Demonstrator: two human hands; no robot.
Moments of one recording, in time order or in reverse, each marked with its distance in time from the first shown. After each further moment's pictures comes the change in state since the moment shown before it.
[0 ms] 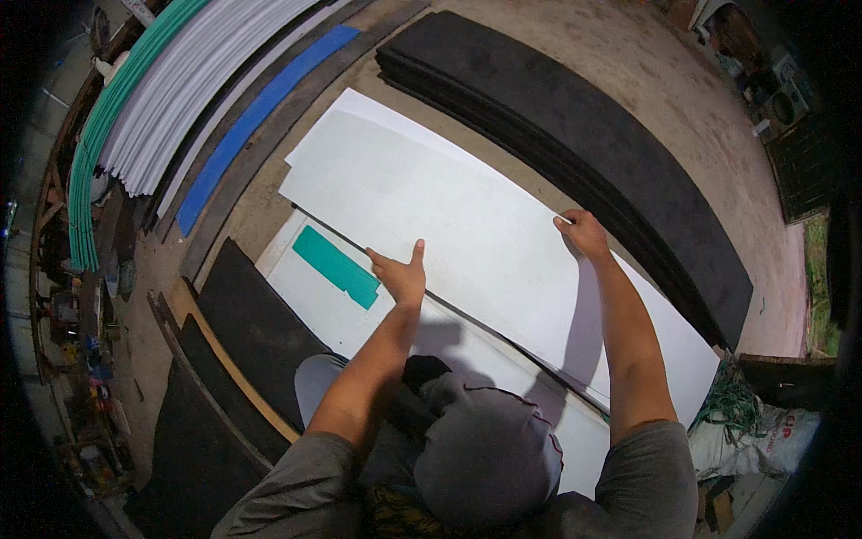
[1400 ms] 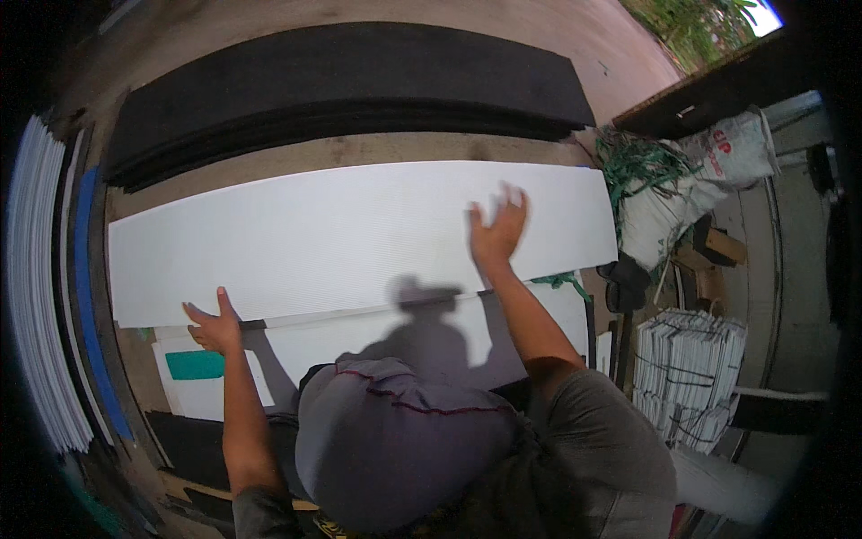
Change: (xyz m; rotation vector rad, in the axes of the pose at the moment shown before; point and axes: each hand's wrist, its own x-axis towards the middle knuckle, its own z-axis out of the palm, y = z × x) left_hand 0.034 -0.006 -0.001 0.584 -0.002 0.413; right_hand -0.286 0.172 0.031 -0.140 1.028 0.502
